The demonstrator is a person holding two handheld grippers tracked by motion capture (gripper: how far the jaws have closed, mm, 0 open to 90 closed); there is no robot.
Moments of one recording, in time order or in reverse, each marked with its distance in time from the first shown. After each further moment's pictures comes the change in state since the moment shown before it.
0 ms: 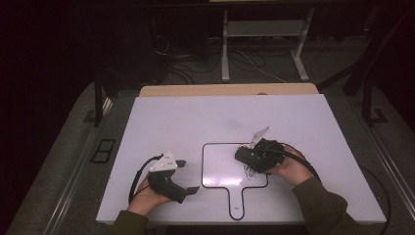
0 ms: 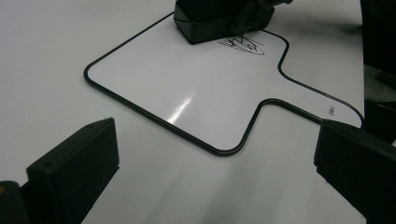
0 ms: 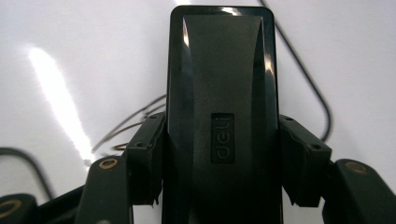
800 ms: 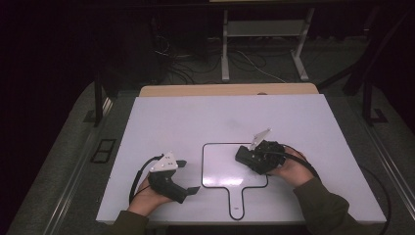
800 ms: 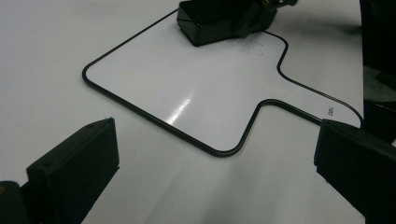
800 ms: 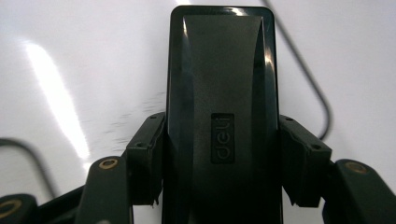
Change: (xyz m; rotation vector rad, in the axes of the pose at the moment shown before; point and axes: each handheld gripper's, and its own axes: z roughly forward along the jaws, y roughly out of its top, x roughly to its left) left arm -0.001 0.000 0.001 -0.001 -0.001 -0.001; right arm 0.001 -0.003 -0.001 -0.006 -0.004 -0.021
